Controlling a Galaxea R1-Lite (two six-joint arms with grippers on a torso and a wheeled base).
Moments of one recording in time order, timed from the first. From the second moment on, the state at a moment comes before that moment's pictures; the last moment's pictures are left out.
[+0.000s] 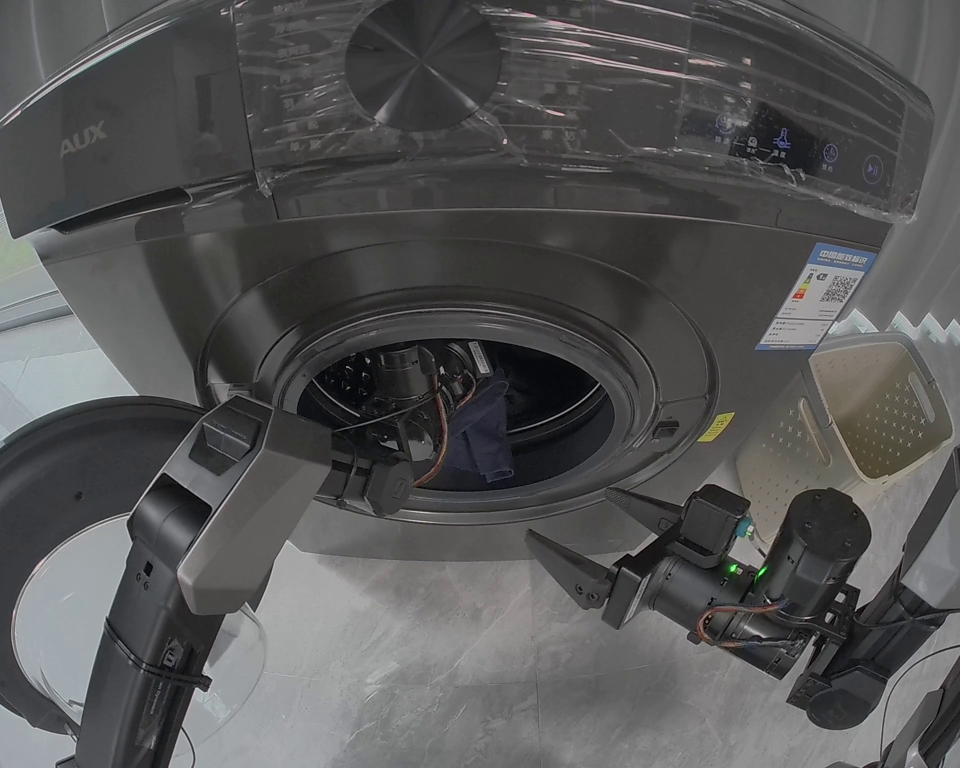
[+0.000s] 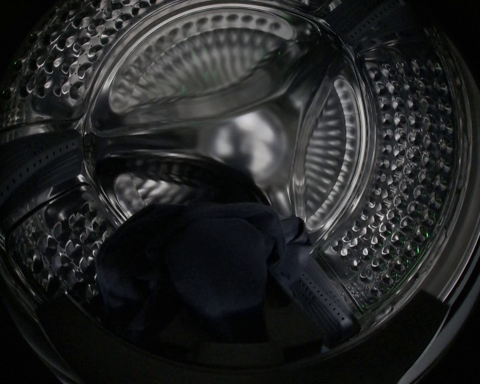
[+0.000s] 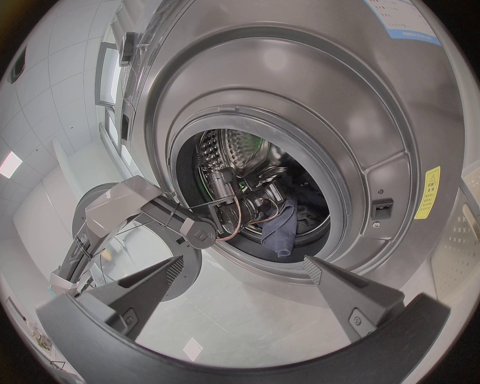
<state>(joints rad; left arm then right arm) -0.49 2.58 -1.84 -0.93 0.22 -0.28 0.78 1.90 -0.35 -1.54 -0.06 0.20</state>
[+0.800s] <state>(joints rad) -0.51 2.54 -1.59 -0.89 0.13 -0.23 0.79 1.91 -0.36 -1.54 -0.06 0.20</state>
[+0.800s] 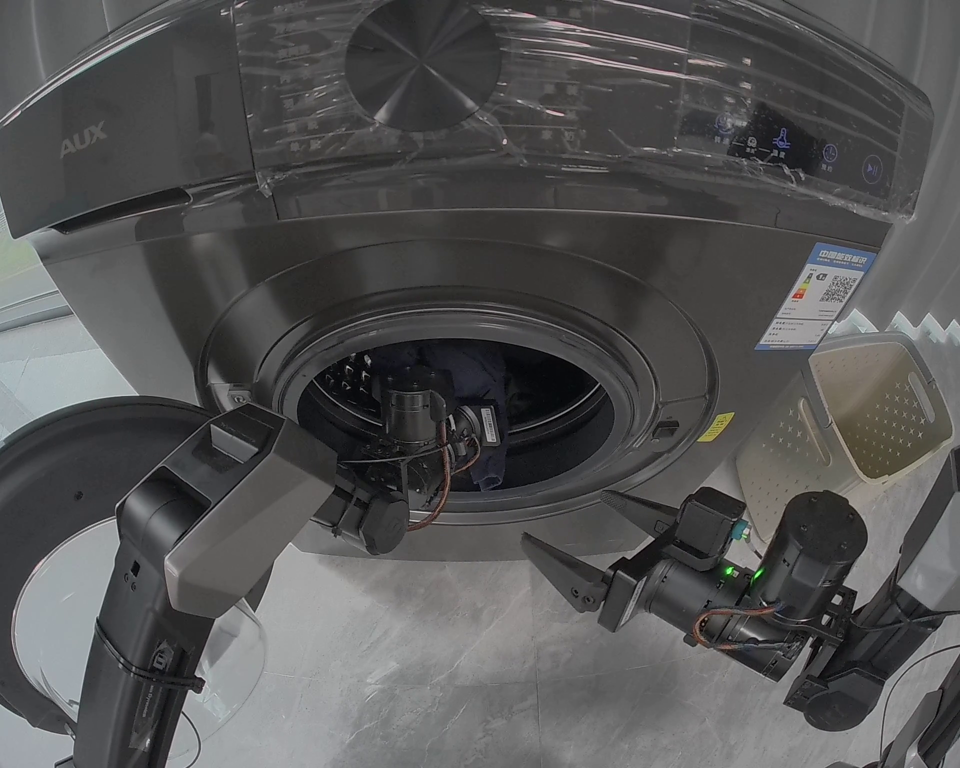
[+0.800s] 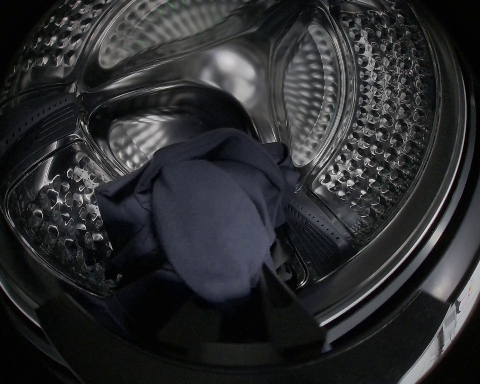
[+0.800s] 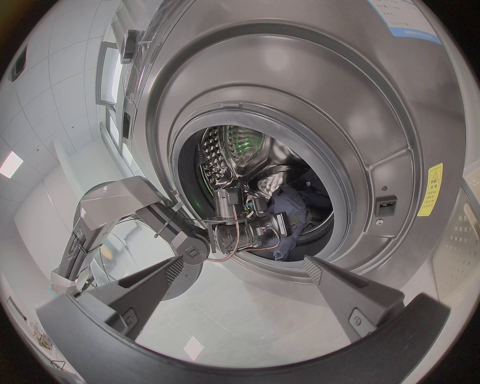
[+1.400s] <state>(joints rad) -0.49 2.64 -1.95 -0.90 0.17 -0.26 0.79 1.91 -0.37 -1.55 -0.06 0.20</state>
